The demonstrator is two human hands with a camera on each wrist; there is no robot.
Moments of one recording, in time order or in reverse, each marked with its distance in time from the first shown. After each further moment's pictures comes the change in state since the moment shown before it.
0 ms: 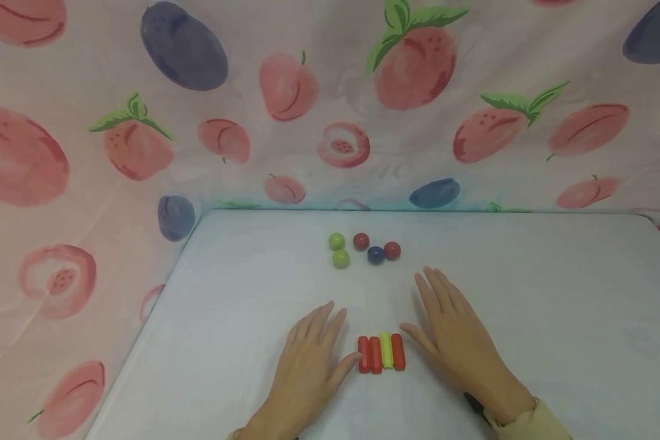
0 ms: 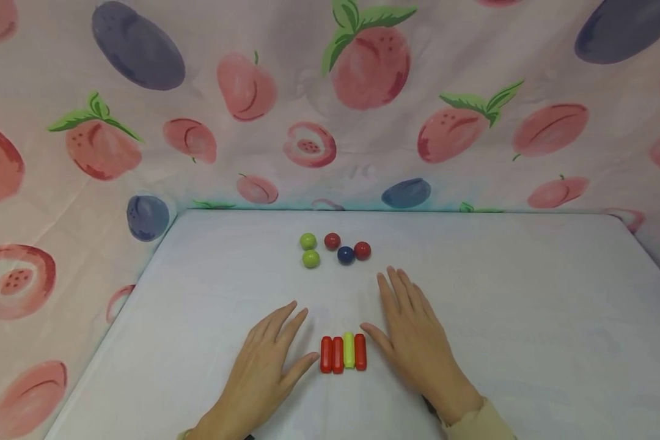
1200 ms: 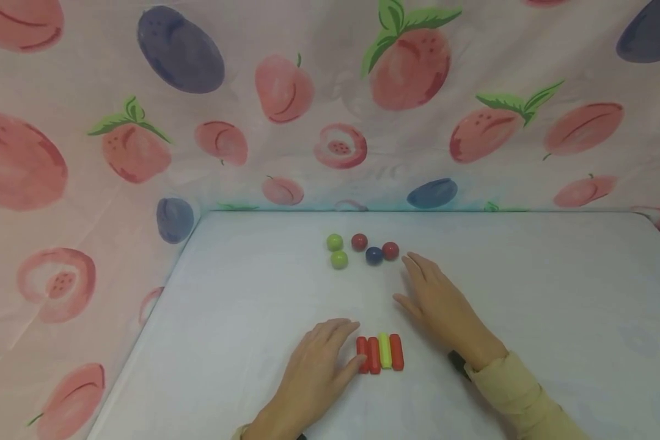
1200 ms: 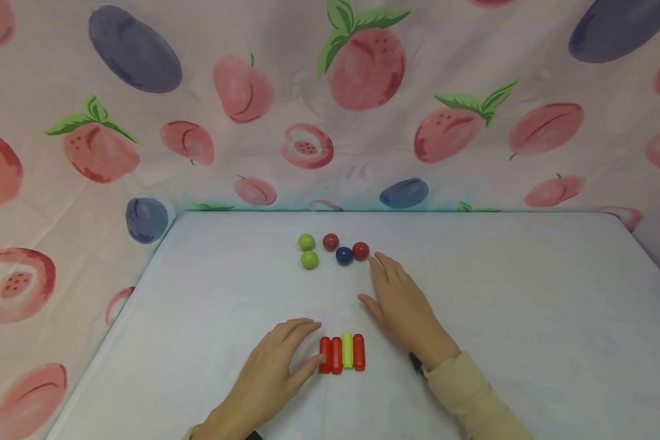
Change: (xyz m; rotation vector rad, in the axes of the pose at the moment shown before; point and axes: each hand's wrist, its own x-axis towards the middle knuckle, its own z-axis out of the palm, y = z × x) left_hand 0.007 0.007 0.002 -0.181 -0.103 -0.006; right_hand 0.045 0.015 0.010 0.113 0.024 -0.068
